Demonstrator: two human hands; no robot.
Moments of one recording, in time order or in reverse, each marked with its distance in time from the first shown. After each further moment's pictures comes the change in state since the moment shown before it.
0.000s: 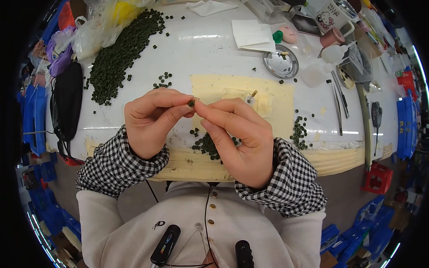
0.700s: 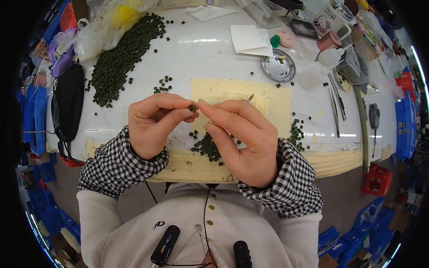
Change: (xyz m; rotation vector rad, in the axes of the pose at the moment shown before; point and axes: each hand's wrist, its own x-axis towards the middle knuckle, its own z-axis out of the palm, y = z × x) left_hand -0.001 0.001 0.004 -0.078 0.007 -0.070; right_hand 0.004 -0.008 -0.011 -0.191 0.022 -0.096
